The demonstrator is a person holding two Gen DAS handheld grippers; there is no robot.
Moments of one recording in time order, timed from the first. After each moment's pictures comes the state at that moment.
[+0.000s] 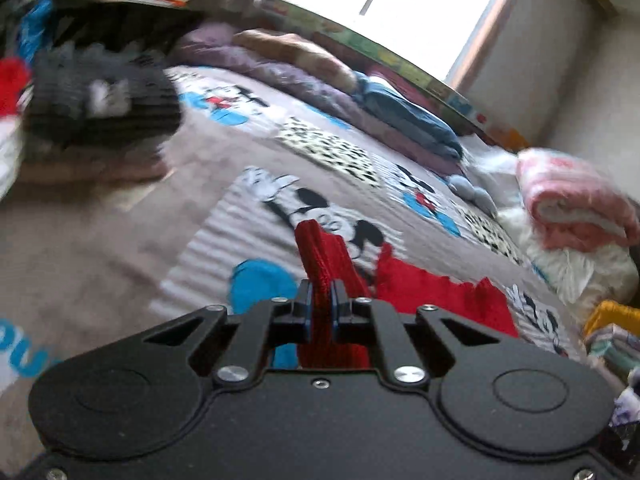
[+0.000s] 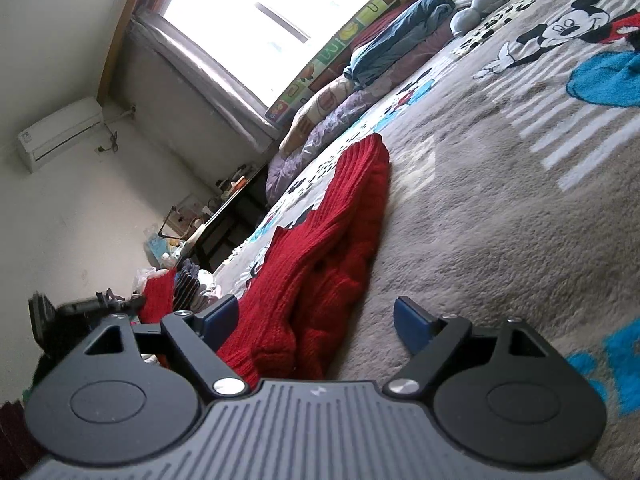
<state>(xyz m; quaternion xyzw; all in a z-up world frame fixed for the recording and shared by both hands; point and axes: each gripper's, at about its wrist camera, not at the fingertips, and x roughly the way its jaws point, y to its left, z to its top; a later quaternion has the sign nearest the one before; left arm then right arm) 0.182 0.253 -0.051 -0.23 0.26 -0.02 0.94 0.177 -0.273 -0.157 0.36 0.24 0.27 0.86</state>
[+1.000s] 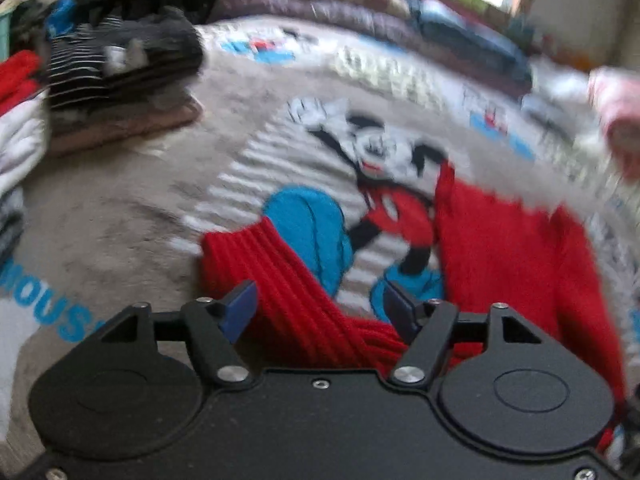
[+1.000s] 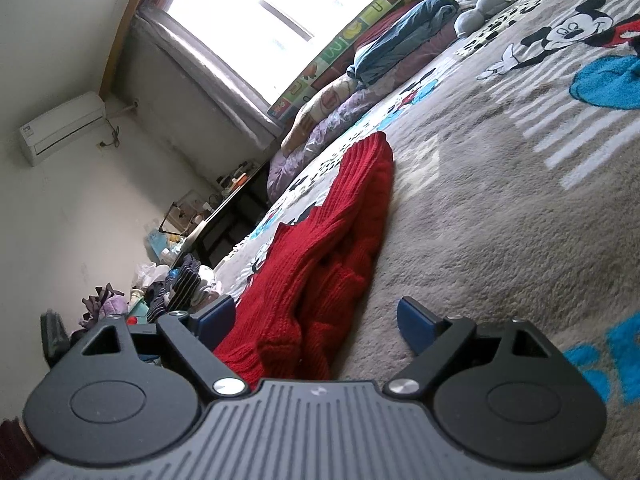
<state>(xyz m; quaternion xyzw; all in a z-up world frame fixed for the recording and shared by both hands) 0.215 0.188 -0.068 -0.12 0.39 0.08 0.91 0.175 -0.269 -0.157 0.35 0.24 0.27 0.86</state>
